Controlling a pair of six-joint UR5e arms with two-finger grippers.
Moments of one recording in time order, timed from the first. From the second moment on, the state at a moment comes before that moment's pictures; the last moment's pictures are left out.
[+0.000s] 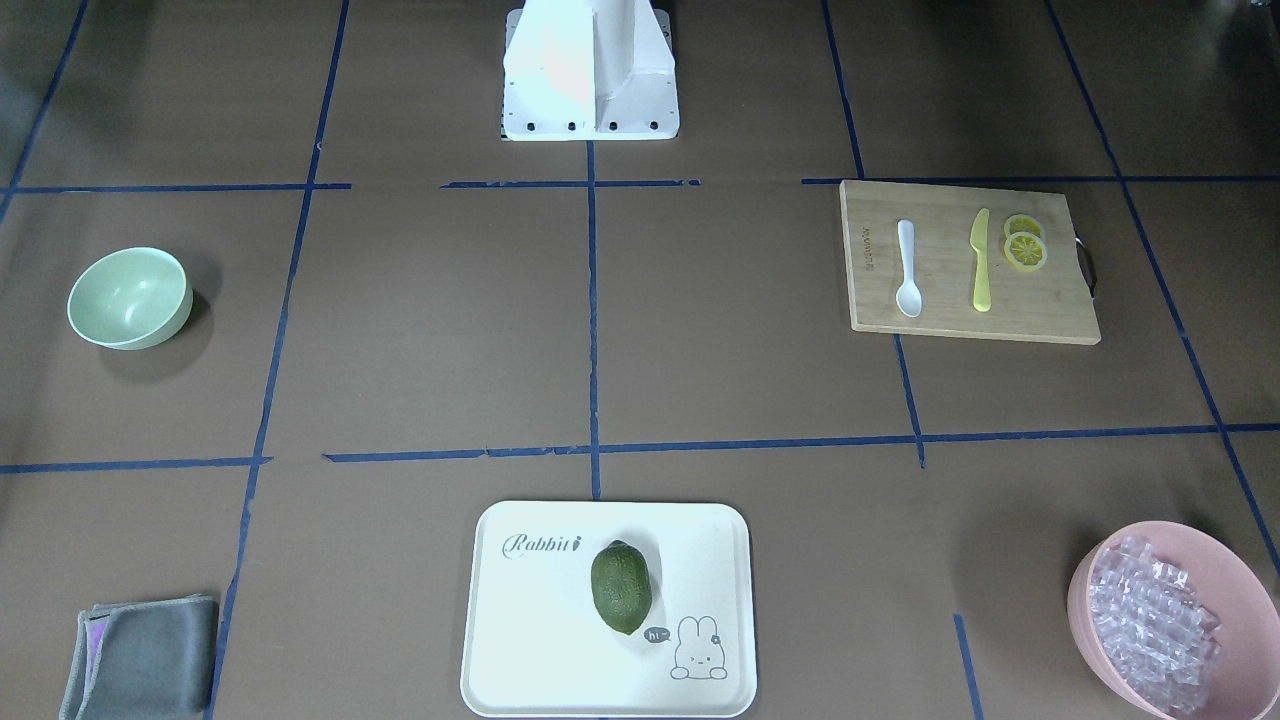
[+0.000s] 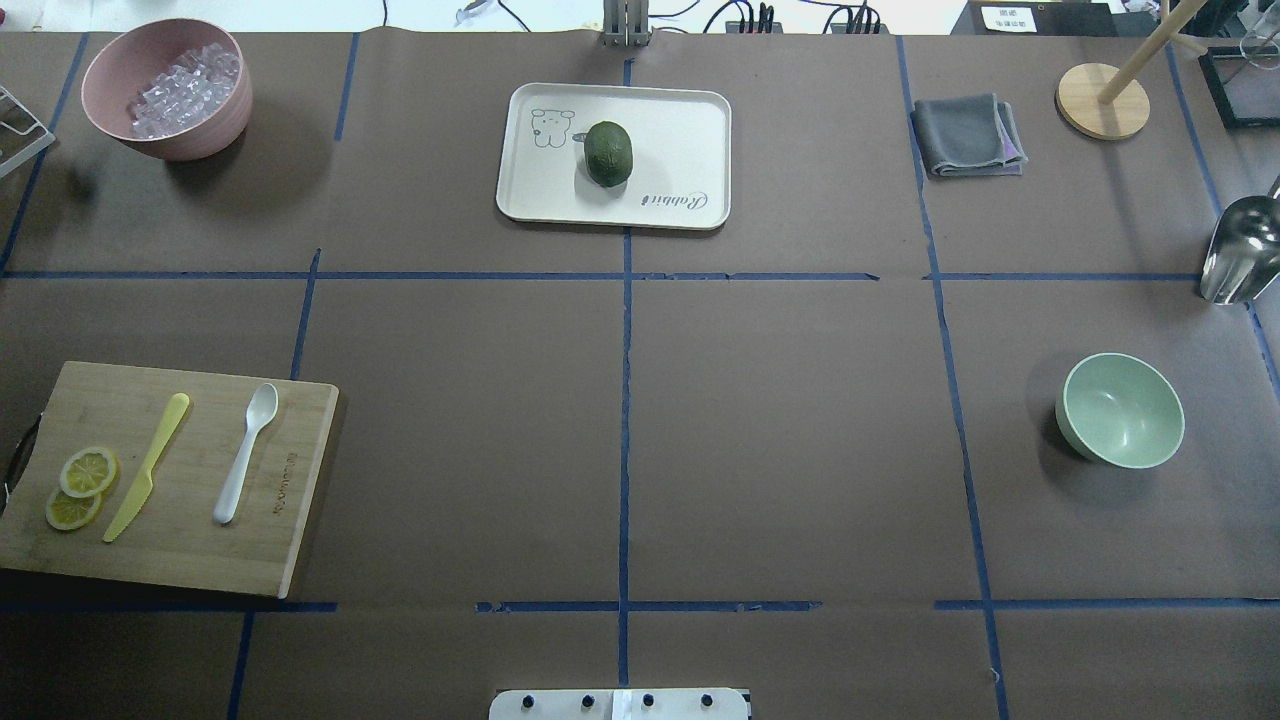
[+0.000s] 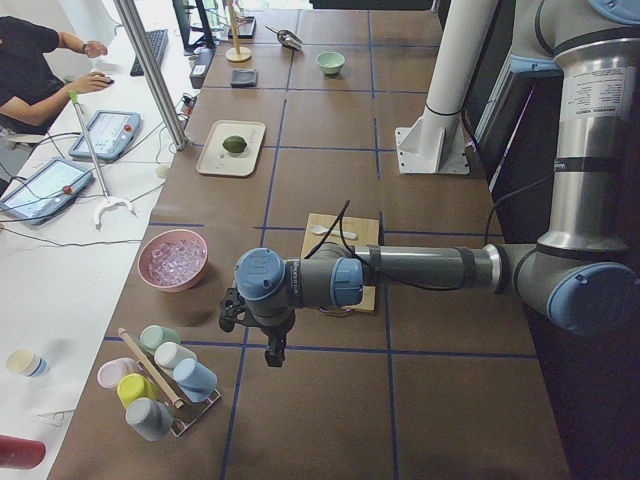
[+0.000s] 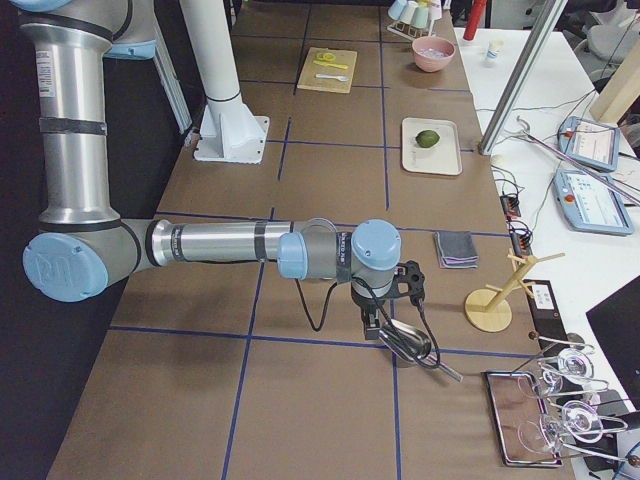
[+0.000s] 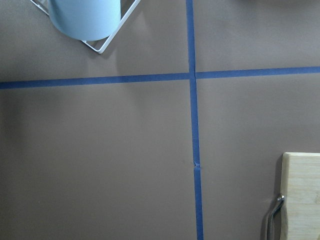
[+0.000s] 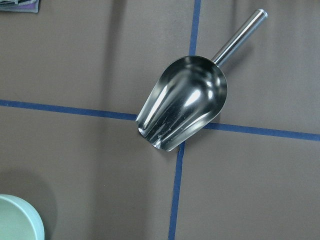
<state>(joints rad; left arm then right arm) -1.60 -1.55 -1.60 -1.52 -2.39 0.11 1.58 -1.59 1.64 -1.50 2.39 0.00</state>
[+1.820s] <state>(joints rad) -1.60 -1.55 -1.60 -1.52 -2.39 0.11 1.01 -1.79 1.70 -0.87 2.23 0.87</state>
